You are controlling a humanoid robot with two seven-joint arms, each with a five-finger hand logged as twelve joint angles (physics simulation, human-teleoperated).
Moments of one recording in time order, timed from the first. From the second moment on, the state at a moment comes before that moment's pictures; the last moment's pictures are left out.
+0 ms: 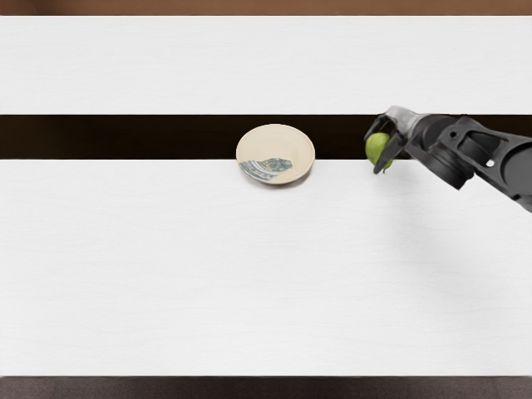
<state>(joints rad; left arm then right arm) -0.08 0.00 -0.20 -0.13 -0.08 -0.34 0.18 1.17 -0.42 0.18 1.05 -0.81 -0.15 -0.61</state>
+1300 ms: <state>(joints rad) -0.08 0.00 -0.20 -0.13 -0.07 -0.34 0.18 1.26 -0.07 0.36 0.81 -0.75 -0.11 -0.61</state>
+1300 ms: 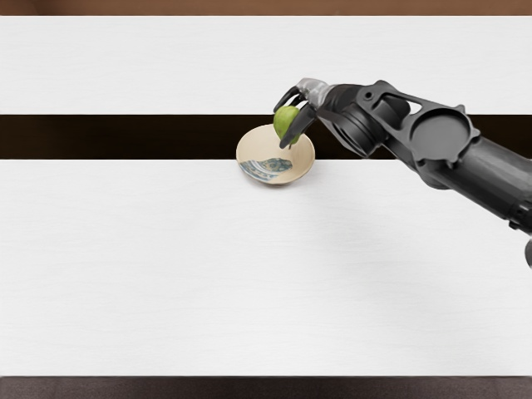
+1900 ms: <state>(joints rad) -0.08 0.00 -0.20 -0.13 -0.07 -0.34 0.18 1.29 -0.04 0.35 0.80 -0.72 -0.11 -0.61</state>
